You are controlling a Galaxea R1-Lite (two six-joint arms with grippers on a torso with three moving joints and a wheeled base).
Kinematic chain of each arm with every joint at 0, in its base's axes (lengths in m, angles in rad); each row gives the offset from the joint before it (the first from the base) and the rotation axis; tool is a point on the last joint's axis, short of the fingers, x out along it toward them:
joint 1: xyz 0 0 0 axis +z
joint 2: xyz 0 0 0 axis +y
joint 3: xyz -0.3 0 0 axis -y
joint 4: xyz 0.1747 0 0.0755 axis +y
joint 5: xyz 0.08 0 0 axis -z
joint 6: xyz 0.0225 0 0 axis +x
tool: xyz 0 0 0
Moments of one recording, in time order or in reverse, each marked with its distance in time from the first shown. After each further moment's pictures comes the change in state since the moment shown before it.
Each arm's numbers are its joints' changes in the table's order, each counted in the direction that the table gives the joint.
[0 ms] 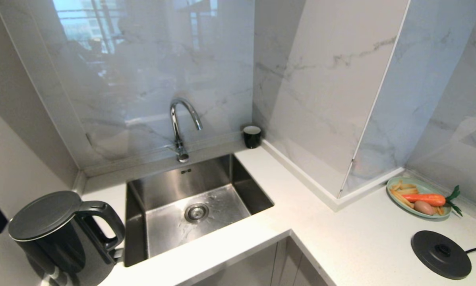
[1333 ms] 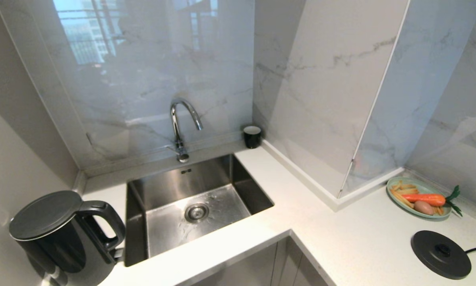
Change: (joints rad) left arm 0.430 -0.797 -0.356 0.669 0.782 -0.180; right arm 0.000 0.000 0.000 0.000 0.000 0.000
